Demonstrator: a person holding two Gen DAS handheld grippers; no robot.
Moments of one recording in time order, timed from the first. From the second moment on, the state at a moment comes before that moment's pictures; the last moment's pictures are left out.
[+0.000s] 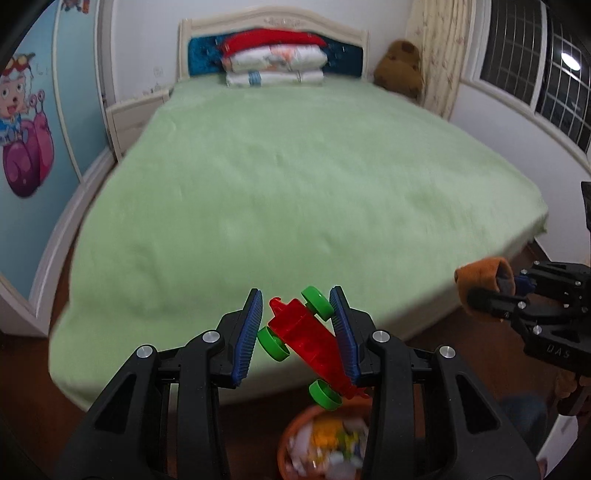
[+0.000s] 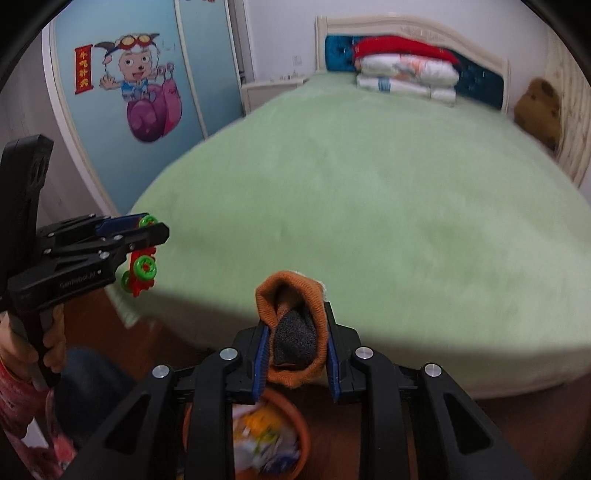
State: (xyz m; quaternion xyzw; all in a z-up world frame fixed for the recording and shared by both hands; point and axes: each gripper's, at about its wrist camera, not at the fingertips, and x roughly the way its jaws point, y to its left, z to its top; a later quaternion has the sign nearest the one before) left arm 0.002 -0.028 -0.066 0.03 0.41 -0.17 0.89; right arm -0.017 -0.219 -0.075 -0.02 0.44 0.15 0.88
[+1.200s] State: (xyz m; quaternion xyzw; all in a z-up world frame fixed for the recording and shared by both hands) left arm -0.059 -0.044 -0.300 0.06 0.66 -0.14 0.74; right arm -0.072 -0.193 -0.299 0.03 0.67 0.12 0.73
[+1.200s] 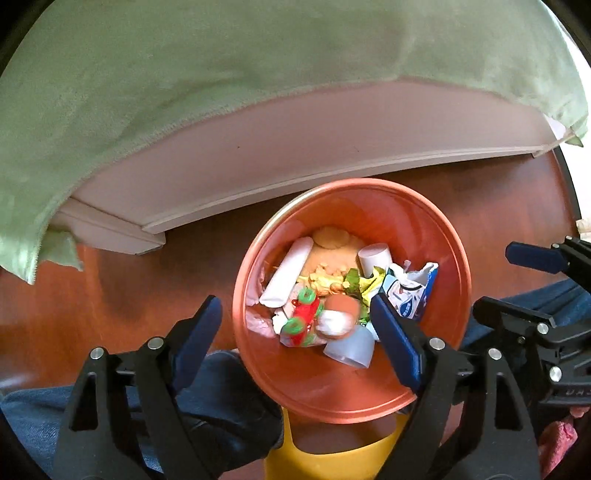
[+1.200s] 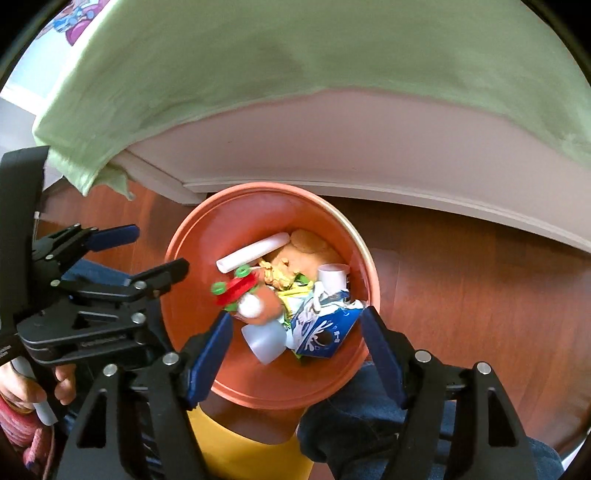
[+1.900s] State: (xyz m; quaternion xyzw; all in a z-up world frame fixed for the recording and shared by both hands) left arm -0.039 -0.022 -0.175 0.04 0.52 -0.10 0.85; right arm -0.055 -0.214 -0.178 0.05 0.53 0.09 0.84
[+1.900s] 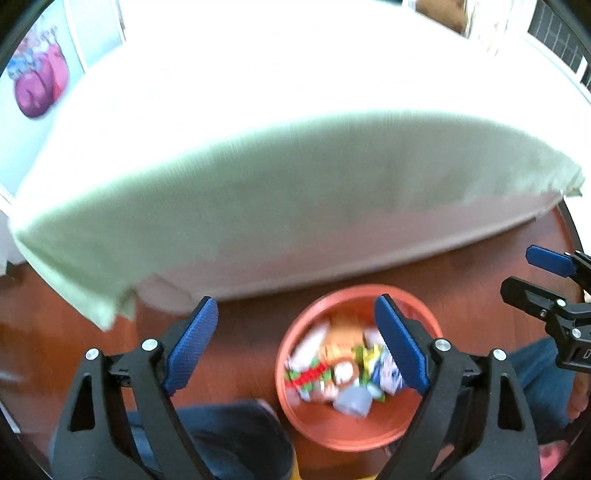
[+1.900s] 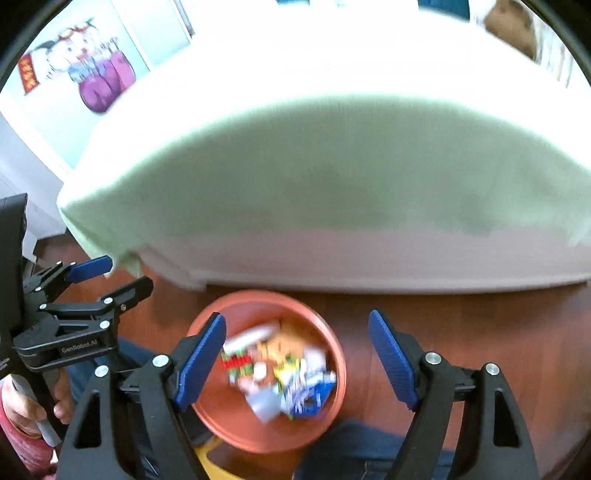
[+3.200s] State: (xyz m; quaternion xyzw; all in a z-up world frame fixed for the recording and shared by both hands) left arm -0.048 -0.006 0.016 0.01 0.25 -0.01 0.97; right arm -0.069 -0.220 -0.001 0.03 0.26 0.07 0.96
